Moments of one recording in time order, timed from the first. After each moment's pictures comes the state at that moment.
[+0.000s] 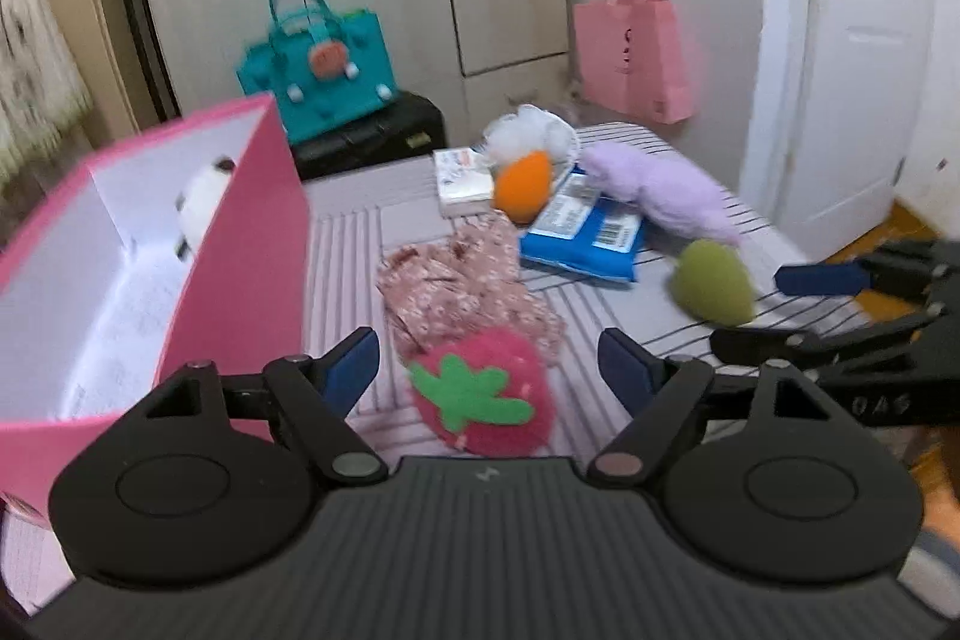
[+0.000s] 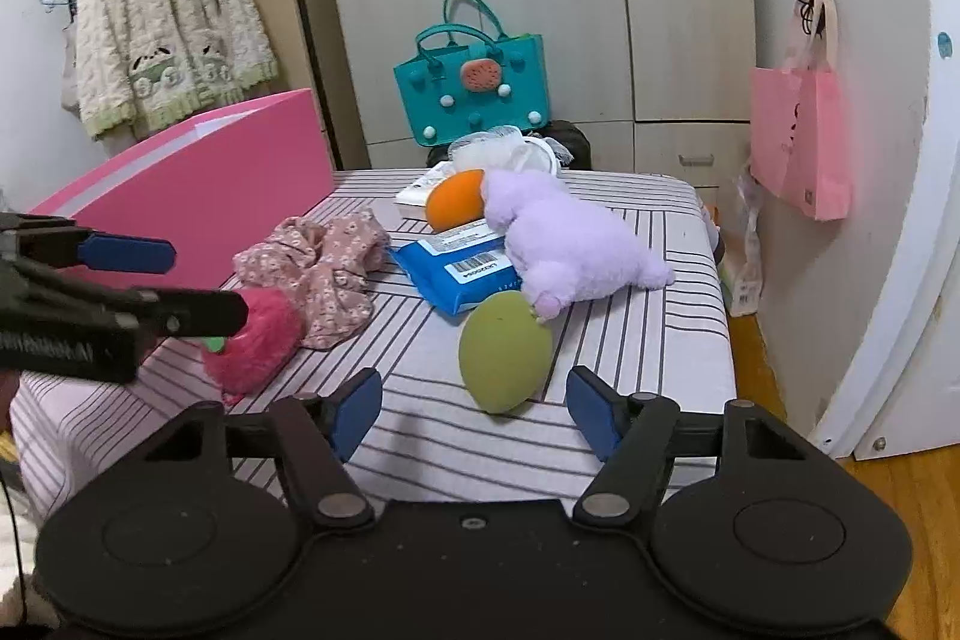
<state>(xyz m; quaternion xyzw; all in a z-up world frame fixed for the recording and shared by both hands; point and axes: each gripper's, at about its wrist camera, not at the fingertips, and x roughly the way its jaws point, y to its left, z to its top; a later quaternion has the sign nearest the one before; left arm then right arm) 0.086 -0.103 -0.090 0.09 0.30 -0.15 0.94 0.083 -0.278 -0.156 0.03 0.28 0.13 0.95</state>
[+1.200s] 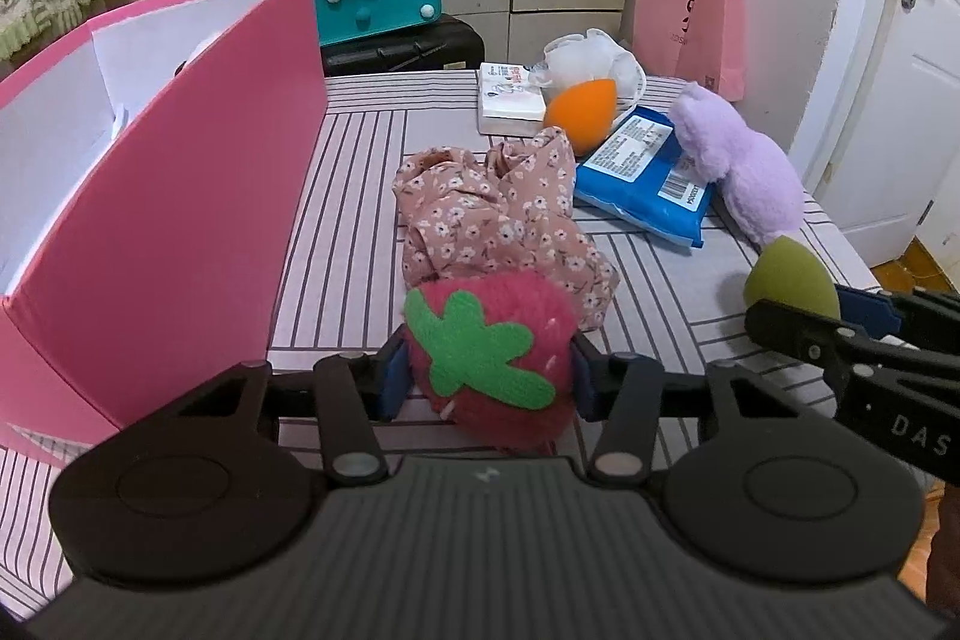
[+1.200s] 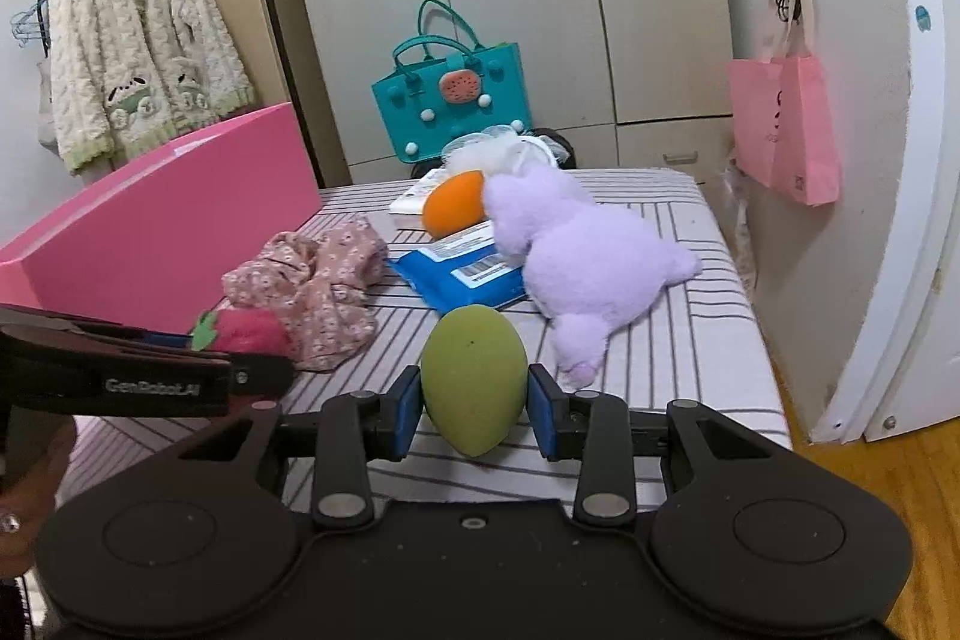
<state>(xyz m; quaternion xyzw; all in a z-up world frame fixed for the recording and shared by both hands) 0.124 -0.093 -0.133 0.02 0.36 -0.10 0.93 0.091 -0.263 -0.168 0.06 0.27 0.12 0.96</state>
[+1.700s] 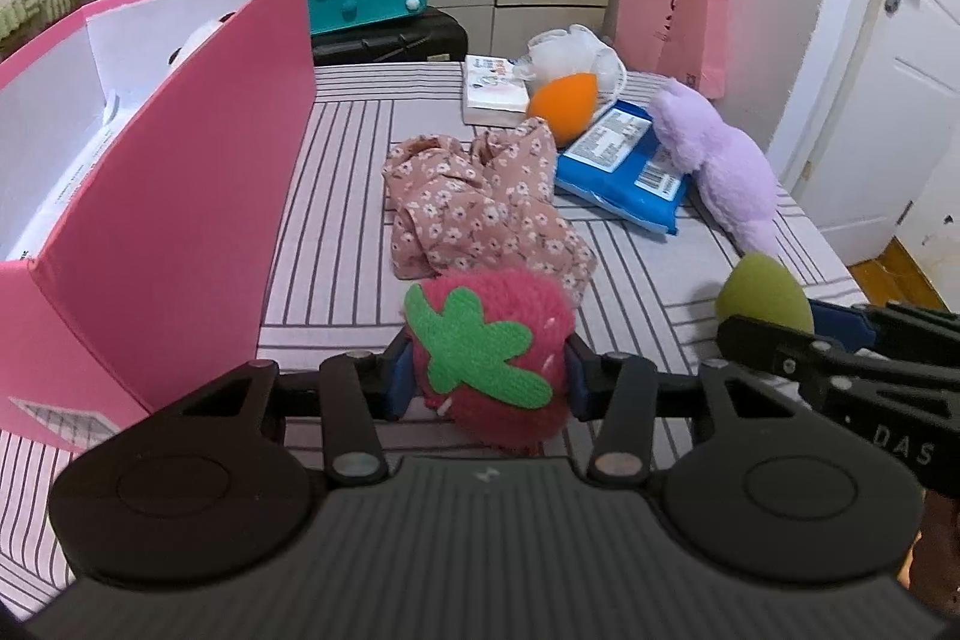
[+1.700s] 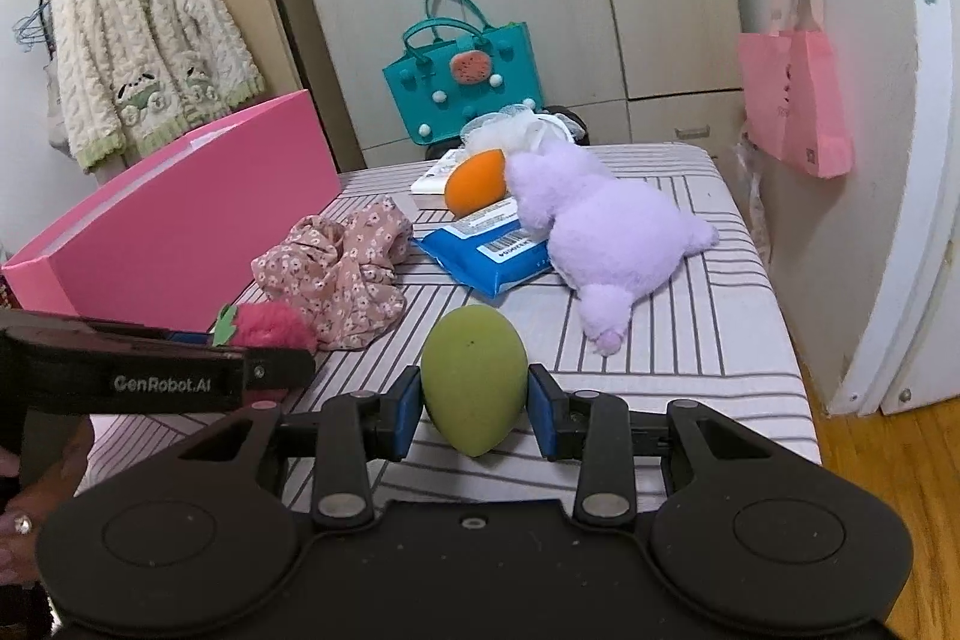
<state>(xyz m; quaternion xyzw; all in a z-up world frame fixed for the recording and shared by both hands) 0.115 -0.088 -0.130 0.01 0.36 -0.12 0.92 0.082 -0.259 -0.166 0.08 0.29 0.12 0.95</state>
